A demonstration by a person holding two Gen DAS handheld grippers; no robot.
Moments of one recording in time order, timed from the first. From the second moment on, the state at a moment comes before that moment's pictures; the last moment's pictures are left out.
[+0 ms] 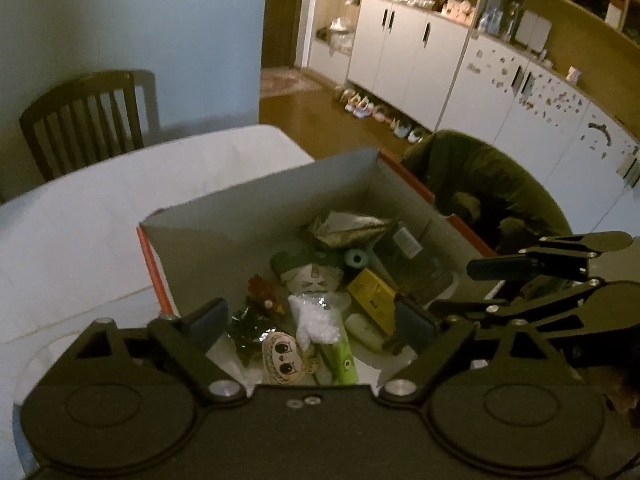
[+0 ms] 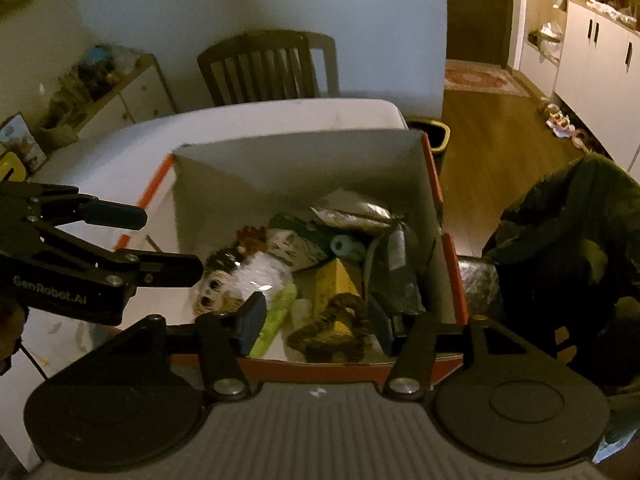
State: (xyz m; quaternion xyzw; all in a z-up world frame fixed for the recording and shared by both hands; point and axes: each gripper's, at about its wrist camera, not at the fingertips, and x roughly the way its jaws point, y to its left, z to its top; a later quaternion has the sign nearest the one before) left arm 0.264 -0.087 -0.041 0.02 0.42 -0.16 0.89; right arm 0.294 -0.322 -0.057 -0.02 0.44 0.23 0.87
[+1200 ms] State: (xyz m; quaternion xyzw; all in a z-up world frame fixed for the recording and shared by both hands) left arm 0.176 -0.026 -0.006 0.00 0.32 -0.18 0.93; right arm 0.172 -0.291 0.002 0.06 0.30 0.19 0.93
